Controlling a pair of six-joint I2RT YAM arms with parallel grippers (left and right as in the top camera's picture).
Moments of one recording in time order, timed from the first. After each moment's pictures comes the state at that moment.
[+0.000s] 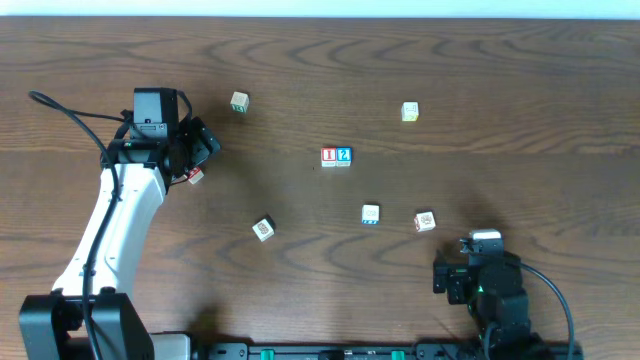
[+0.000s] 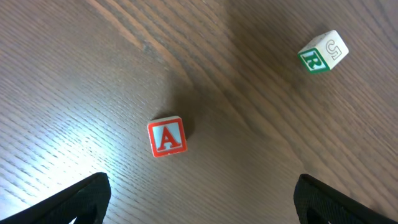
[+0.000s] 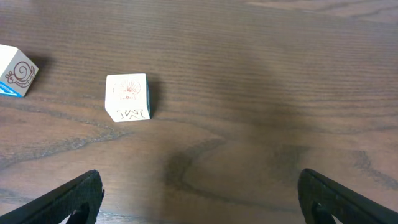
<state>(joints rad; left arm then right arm) 0.01 1.51 1.08 -0.66 -0.04 -0.63 0.24 0.15 0.17 -0.72 0.22 0.06</state>
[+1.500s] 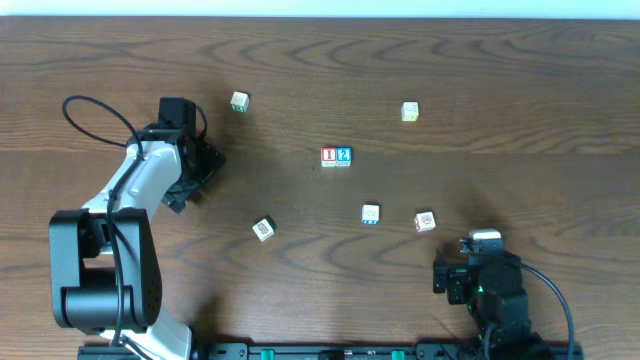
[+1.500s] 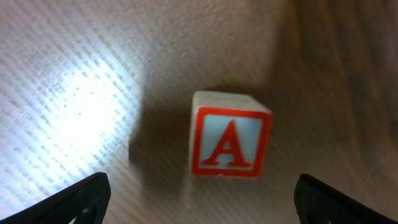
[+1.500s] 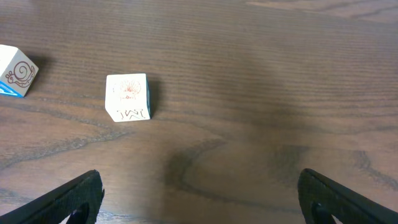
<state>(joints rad) 0.01 1.79 1.08 -0.68 -0.06 -0.88 0.24 0.15 0.17 -0.72 0.22 0.06</state>
